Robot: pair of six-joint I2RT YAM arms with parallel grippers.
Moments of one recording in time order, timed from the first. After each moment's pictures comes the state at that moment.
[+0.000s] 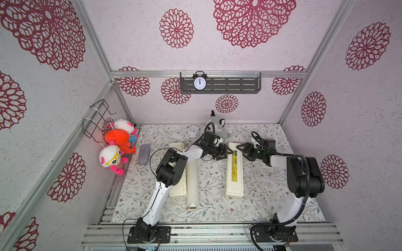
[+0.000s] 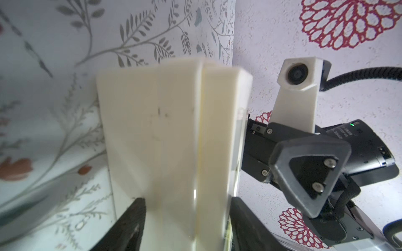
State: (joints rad) left arm -0.59 2.43 1.80 -0.04 0.79 -0.94; right arm 0.03 1.86 0.96 0.24 -0.79 0.74
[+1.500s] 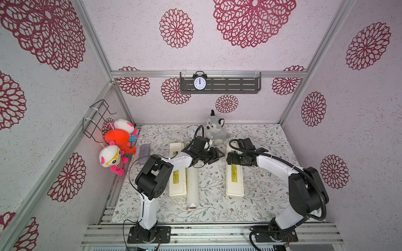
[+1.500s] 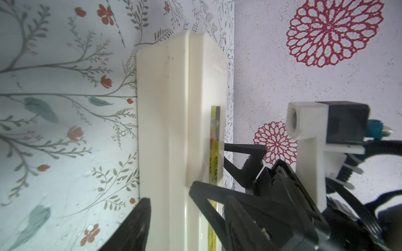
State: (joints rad) left arm -0.58 2.00 1.25 0.11 0.58 -0.97; right arm 0.45 1.64 1.10 -0.50 0.01 0.43
